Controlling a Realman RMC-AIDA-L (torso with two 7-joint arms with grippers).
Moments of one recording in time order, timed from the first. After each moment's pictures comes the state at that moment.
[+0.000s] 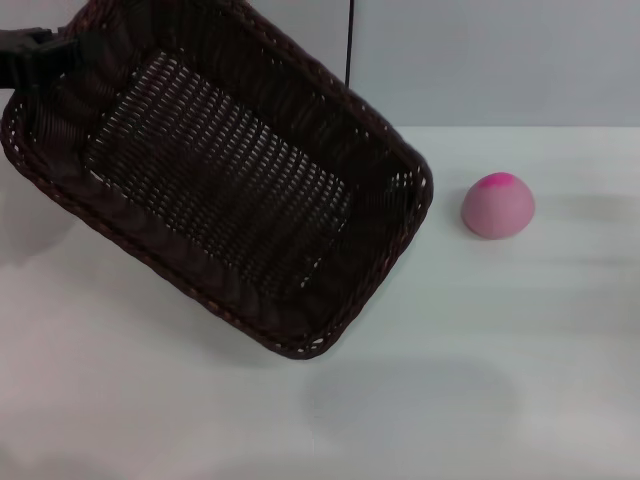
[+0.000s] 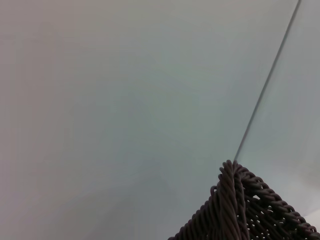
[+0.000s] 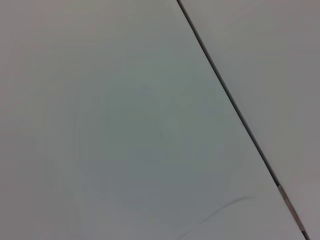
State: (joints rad) left arm -0.37 -2.06 0.69 1.28 1.91 1.49 -2.03; right arm 0.41 2.07 -0.15 -0.10 -1.27 -1.31 0.80
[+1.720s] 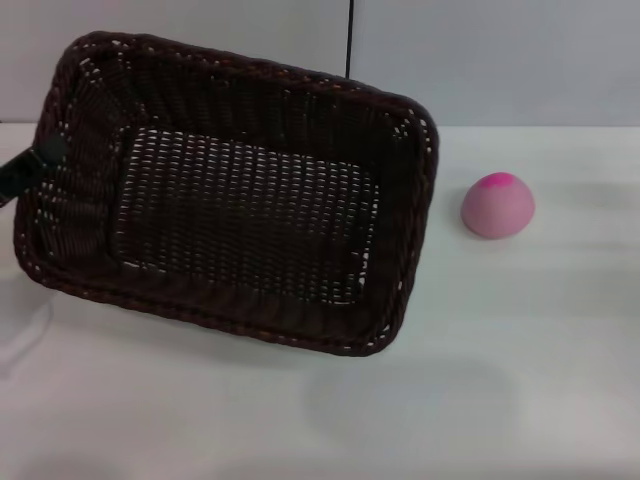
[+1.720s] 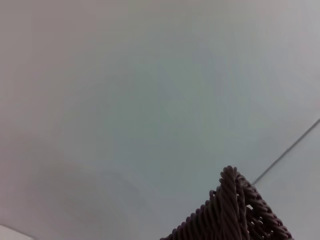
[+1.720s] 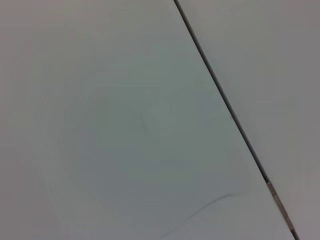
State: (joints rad) left arm -0.13 -2.07 0.79 0.74 1.39 1.44 -1.81; right arm 0.44 2.07 -0.14 -0.12 -1.26 -1.22 0.80
